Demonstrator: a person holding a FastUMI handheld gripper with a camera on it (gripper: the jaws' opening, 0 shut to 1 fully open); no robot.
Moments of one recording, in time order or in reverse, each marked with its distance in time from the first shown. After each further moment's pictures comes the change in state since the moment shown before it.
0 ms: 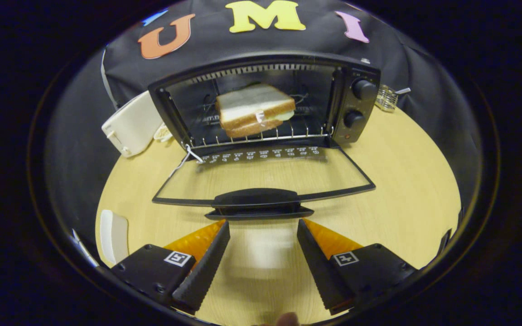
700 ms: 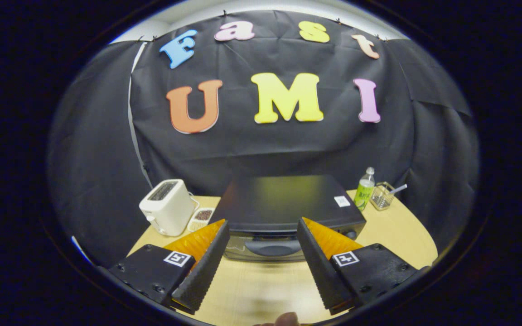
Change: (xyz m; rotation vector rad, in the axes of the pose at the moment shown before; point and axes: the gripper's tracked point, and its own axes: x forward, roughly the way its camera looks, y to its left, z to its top) arm -0.186 0.054 0.177 -0.114 -0.519 0.071
